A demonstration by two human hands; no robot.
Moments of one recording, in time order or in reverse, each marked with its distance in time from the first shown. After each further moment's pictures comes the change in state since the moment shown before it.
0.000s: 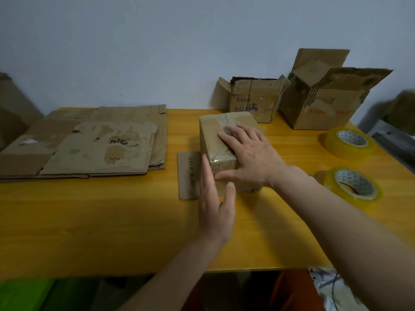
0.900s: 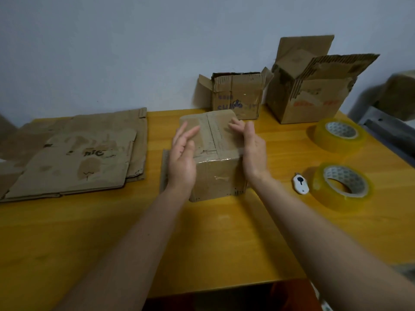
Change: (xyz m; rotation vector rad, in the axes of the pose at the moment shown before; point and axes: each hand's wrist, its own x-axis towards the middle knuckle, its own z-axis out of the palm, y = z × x) left_hand 0.113 -0.001 0.005 -0.083 0.058 0.087; right_hand 0.008 0.024 0.035 1.286 0.589 0.495
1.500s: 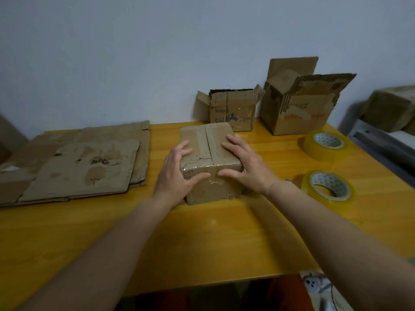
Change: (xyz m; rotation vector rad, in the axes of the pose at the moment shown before) left_hand -0.003 -0.016 -0.038 0.589 -0.238 0.341; right_hand -0.004 -0.002 -0.045 -0.678 -0.476 -0.255
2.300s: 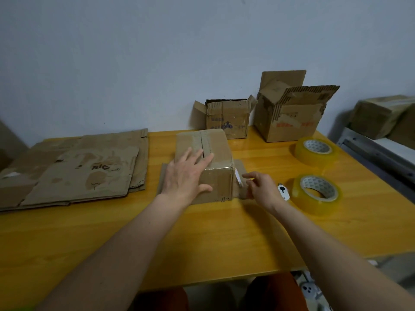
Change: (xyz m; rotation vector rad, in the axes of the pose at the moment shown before) left_hand 0.015 0.036 0.009 0.757 -0.234 0.054; right_hand -0.044 0.020 0.010 0.230 0.131 0.542
